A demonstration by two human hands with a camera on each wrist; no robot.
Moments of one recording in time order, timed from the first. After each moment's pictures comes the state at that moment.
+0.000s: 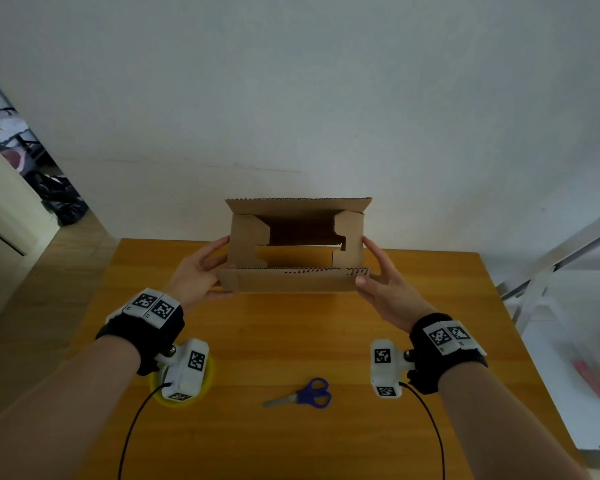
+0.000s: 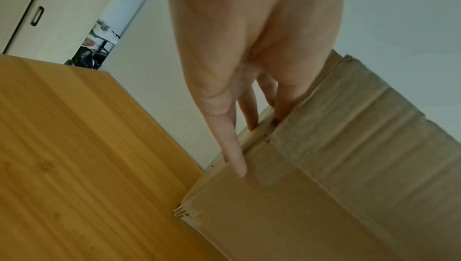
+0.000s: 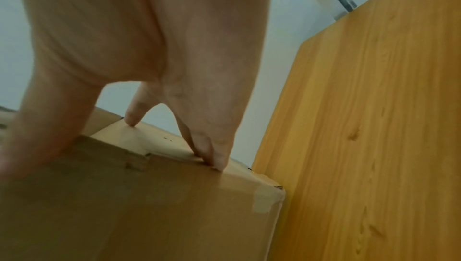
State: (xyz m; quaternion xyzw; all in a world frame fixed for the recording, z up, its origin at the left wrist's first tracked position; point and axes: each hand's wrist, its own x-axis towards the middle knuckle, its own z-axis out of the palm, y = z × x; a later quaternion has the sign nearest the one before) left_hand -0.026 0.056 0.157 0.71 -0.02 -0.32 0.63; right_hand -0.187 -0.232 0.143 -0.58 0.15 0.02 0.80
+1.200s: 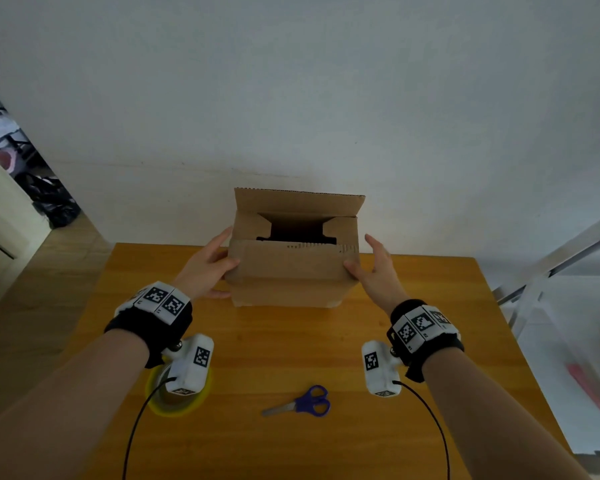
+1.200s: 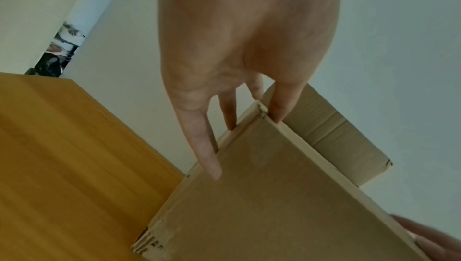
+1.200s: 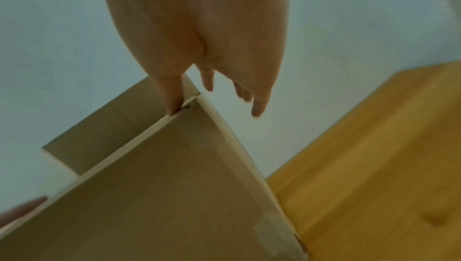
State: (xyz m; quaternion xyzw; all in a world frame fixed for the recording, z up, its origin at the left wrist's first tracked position) left_hand -0.016 0.040 0.171 0.77 -0.06 -0.31 0.55; right_hand -0.148 -0.222 0.149 -0.83 0.28 -0.07 0.48
